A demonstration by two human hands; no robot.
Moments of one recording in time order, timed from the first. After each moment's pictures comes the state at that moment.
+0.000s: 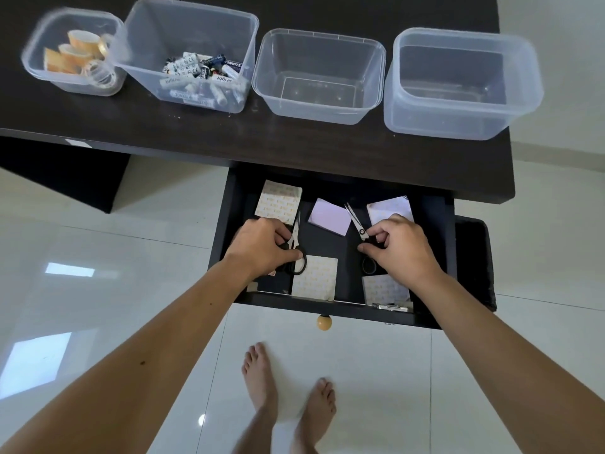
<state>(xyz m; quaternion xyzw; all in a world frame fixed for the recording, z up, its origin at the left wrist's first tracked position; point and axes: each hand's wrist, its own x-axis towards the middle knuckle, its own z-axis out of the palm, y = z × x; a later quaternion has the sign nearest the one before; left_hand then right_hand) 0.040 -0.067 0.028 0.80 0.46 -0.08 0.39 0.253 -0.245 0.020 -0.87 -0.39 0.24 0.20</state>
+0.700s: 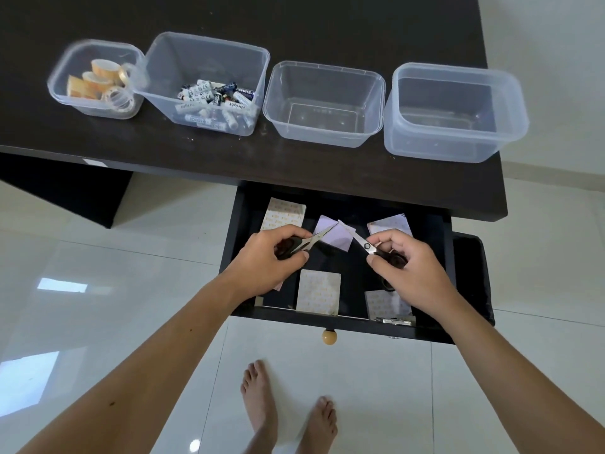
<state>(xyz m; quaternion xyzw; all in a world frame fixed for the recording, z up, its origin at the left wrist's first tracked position) 0.025 -0.072 0.066 0.77 0.35 0.03 0.53 0.232 -0.261 0.073 -0.79 -0.32 0.35 0.39</state>
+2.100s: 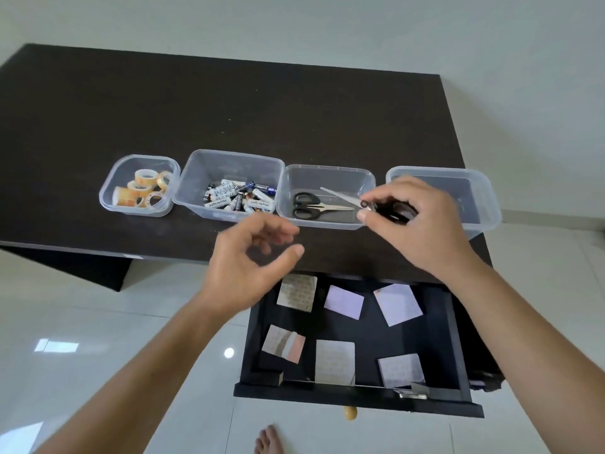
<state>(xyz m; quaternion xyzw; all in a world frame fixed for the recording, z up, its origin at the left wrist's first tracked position) 0.037 0.009 0.193 0.78 0.25 0.28 0.50 0.273 -0.134 0.225 -0.76 -0.50 0.07 0.41</state>
